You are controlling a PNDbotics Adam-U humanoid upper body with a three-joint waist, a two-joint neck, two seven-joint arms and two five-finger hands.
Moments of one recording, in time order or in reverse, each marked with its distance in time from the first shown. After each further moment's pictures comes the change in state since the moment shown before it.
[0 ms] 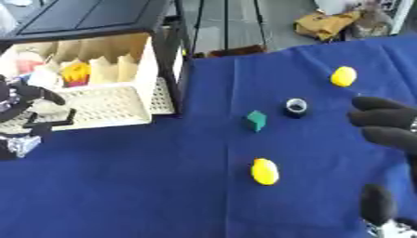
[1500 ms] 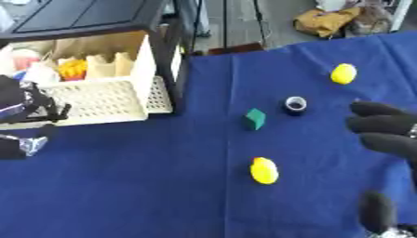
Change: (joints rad) left arm -0.029 -0.009 -0.064 0.014 -0.102 0.082 -0.061; right arm -0.004 0.000 0.006 0.000 0.007 -0.015 0.017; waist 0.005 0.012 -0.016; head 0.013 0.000
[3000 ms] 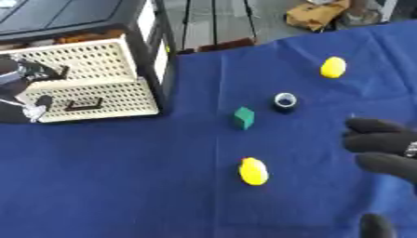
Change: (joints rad) left arm -0.214 -0.027 0.000 0.349 0.086 0.018 0.022; right arm -0.014 -0.001 0.020 0.000 0.032 -0.028 0.019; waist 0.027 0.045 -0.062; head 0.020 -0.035
